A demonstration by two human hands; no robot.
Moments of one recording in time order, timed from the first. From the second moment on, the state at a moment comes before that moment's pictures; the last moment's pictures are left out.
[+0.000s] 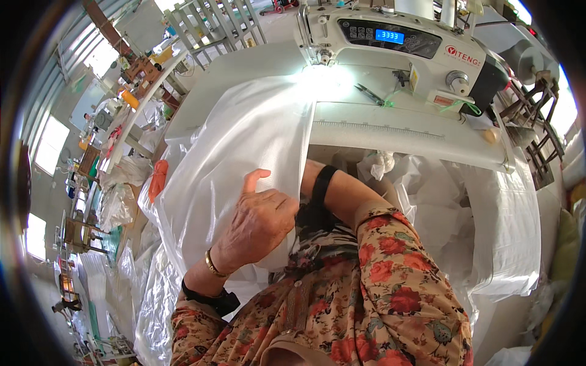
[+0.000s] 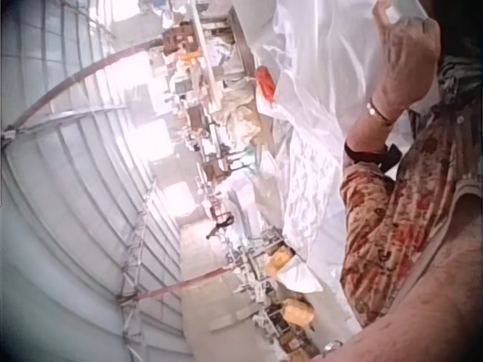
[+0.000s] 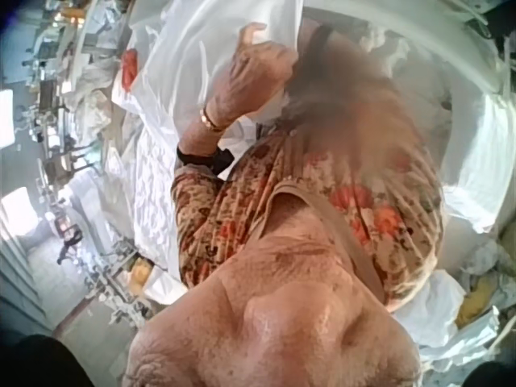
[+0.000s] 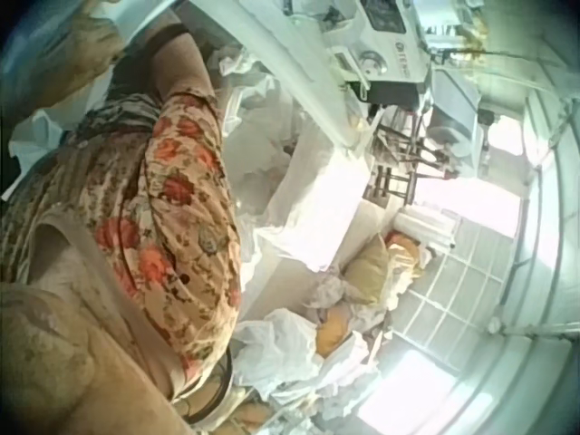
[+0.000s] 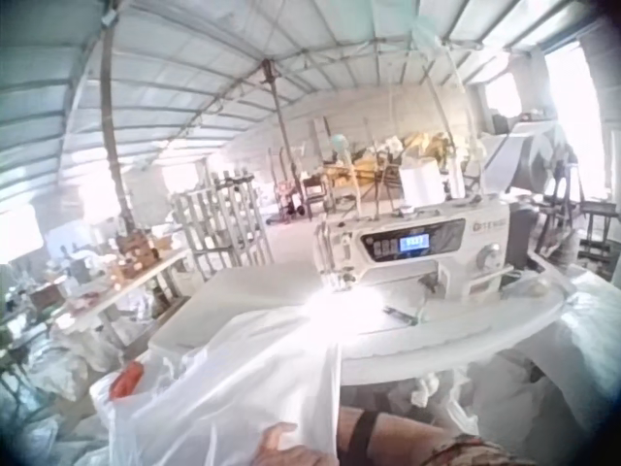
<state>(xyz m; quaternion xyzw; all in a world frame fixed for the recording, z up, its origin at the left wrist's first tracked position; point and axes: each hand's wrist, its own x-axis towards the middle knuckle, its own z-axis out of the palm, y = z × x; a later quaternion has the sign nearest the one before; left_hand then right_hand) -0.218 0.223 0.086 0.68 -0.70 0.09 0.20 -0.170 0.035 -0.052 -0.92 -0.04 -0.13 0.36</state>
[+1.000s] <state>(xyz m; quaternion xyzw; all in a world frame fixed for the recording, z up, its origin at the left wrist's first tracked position) -0.237 0.212 0.029 0.67 -0.69 0.09 0.26 -0.095 -0.084 0.021 -0.96 0.27 -0.04 -0.06</state>
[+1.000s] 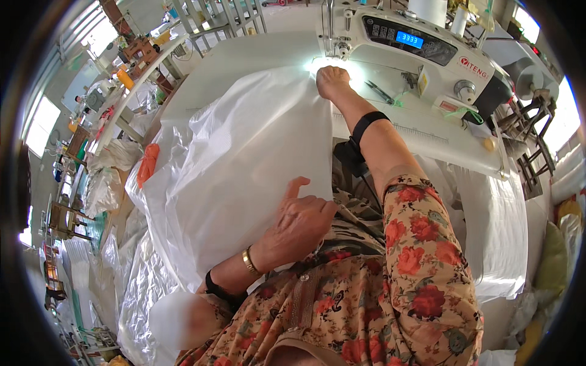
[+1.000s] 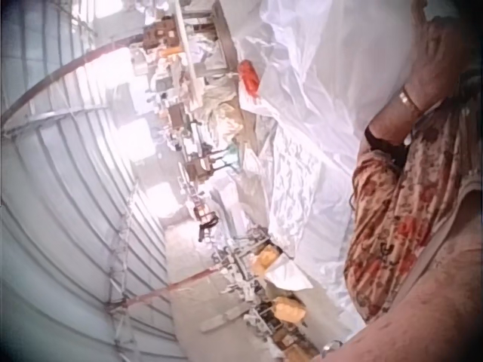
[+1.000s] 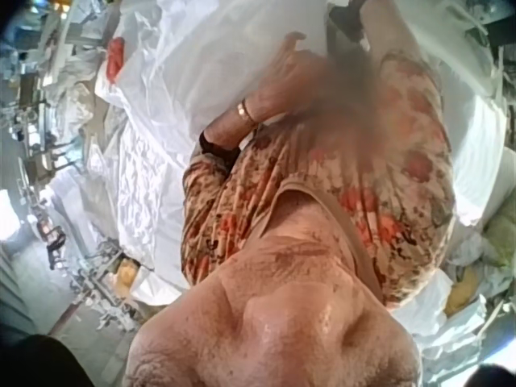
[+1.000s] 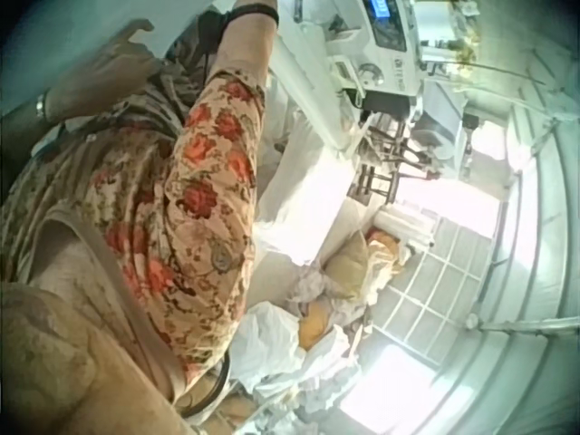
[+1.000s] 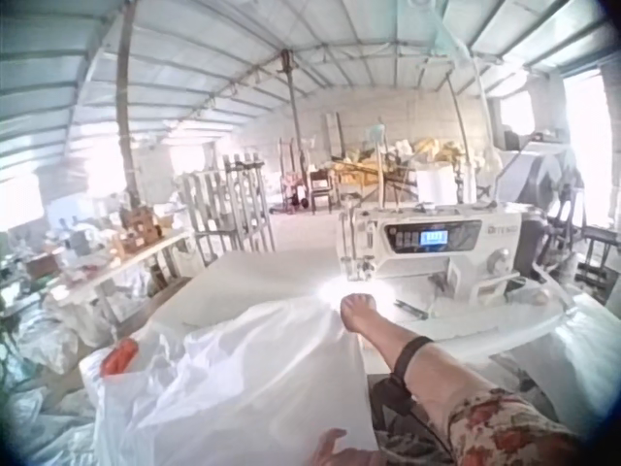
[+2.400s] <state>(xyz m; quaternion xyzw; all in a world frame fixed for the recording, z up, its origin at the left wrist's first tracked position) -0.164 0.136 -0.036 0.76 -0.54 0.18 0.32 -0.090 -0.098 -0.003 -0.91 0.36 -0.18 0.05</state>
